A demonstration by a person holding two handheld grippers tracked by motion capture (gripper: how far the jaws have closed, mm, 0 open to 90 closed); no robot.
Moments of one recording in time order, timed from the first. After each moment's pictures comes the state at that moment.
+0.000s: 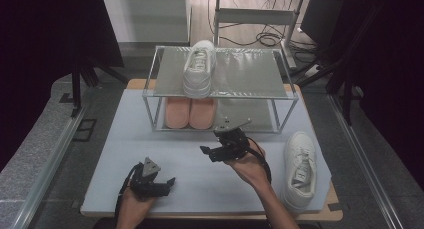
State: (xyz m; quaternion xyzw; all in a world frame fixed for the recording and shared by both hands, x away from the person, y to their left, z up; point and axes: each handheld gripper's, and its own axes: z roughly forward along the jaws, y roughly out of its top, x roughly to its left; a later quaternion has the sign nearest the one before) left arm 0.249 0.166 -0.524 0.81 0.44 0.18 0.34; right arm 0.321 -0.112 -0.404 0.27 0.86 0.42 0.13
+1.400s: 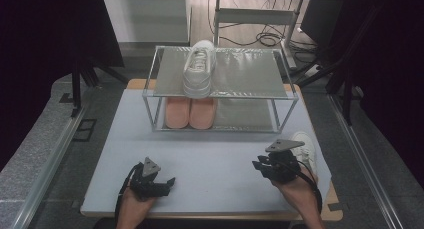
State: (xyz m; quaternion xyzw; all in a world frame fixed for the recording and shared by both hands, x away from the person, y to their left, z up) left arm 0.249 0.166 -0.524 0.82 0.44 0.17 0.34; right arm 0.268 -0.231 -0.414 0.39 0.85 0.34 0.15
